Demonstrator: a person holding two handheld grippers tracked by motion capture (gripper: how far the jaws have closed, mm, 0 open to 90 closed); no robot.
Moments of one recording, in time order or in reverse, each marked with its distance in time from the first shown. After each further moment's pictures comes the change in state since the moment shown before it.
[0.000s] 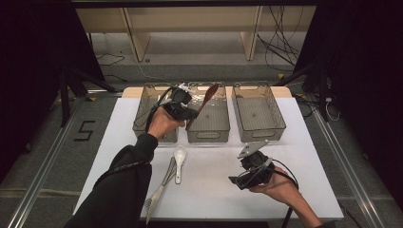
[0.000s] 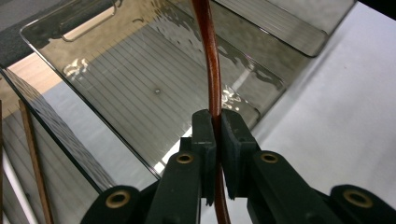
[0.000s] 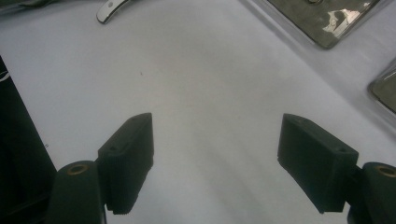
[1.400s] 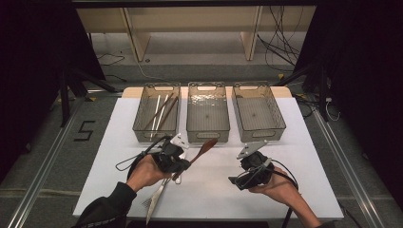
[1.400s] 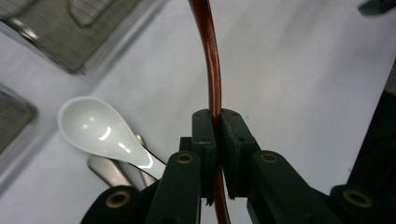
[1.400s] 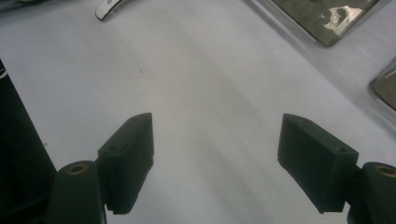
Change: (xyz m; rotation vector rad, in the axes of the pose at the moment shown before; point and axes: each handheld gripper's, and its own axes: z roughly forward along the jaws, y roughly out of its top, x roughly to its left) left arm -0.062 -0.111 -0.031 0.141 -0.138 0.130; right arm 0.002 0.000 0.001 0.013 -0.003 0.003
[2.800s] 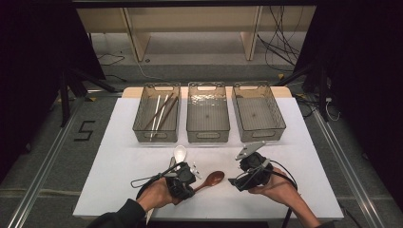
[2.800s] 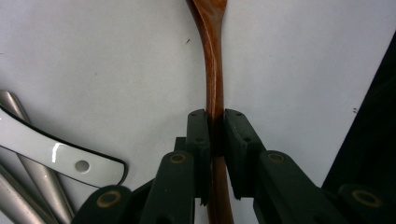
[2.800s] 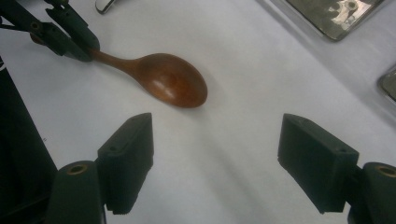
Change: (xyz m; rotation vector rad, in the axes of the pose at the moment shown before) left arm -0.051 -0.035 0.056 0.266 -0.047 0.113; right arm 0.001 -0.001 0.004 0.021 0.004 -0.008
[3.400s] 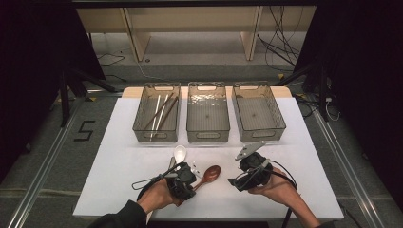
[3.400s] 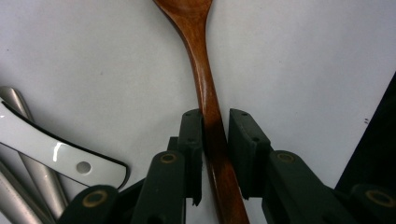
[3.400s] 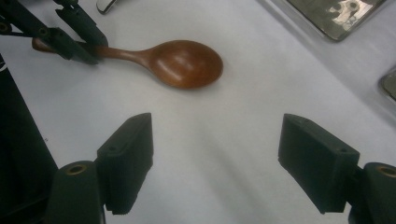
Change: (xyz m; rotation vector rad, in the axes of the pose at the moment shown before) left arm 0.001 0.001 0.004 -0.008 0.027 -0.038; right arm 0.001 0.000 0.000 0.001 0.002 -0.003
